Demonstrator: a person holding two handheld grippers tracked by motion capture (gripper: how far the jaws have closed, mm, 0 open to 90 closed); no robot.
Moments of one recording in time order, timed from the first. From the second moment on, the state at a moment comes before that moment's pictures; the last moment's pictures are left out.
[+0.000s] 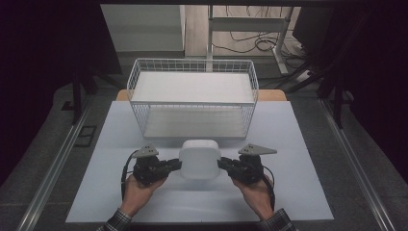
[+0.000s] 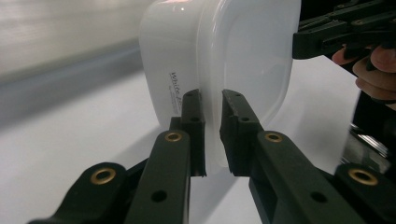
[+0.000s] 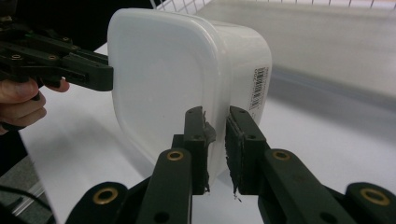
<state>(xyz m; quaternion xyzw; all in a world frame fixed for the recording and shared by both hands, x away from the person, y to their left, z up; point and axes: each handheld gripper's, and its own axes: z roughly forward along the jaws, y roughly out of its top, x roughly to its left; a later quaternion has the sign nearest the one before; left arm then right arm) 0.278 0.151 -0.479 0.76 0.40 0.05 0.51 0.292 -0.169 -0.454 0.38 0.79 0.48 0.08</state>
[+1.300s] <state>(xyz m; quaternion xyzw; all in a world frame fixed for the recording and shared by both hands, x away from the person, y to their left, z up) 0.386 0.158 -0.494 0.74 0.47 0.08 0.48 0.412 -0.133 -0.476 0.41 0.78 0.46 0.11</state>
